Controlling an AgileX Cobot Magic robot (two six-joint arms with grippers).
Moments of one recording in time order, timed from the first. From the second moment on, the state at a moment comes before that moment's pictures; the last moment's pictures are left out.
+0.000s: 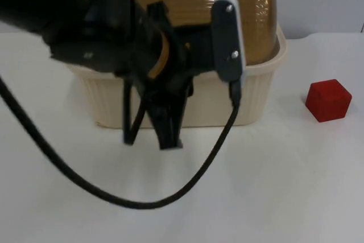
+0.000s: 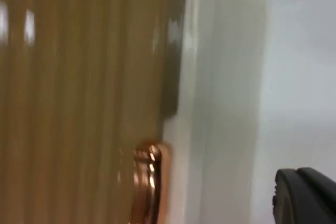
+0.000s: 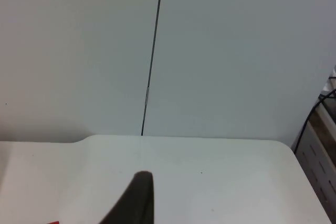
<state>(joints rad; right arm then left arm) 0.02 0.69 -0.98 -0.33 0.66 0.13 -0.74 1.79 -0.96 1.03 0.26 -0.16</state>
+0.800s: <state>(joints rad) 0.02 0.70 -0.98 -0.35 0.66 0.14 -0.72 1.82 -0.93 1.74 0.33 -0.92</state>
